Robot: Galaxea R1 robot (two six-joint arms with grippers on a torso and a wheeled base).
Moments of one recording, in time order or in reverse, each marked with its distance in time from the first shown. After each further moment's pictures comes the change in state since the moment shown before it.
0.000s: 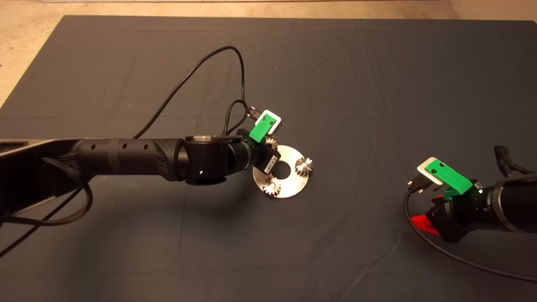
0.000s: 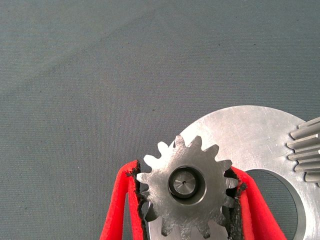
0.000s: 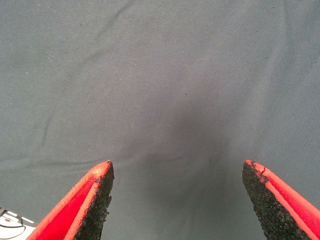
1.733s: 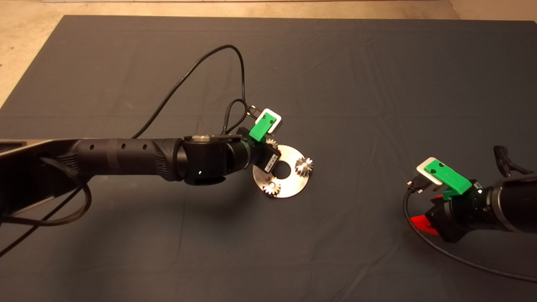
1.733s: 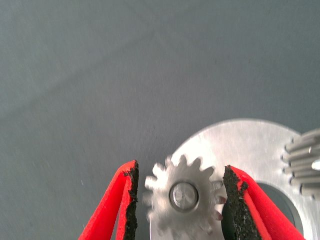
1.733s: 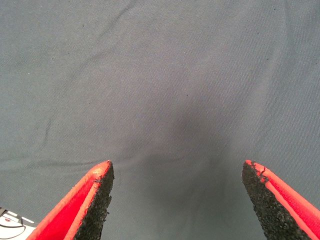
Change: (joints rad) left arm -0.001 -0.005 0.000 0.038 -0.027 0.000; right arm 0.000 0.003 0.000 0.000 0.000 0.000
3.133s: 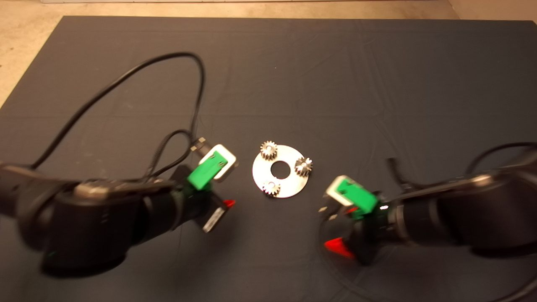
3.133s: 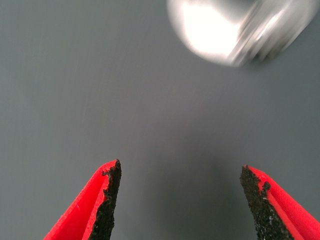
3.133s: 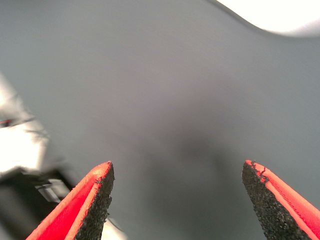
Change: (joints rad) left arm 0.001 -0.356 0.591 -0.226 0.440 -0.092; right arm -0.061 0.595 -0.104 0.001 -0.002 0.107
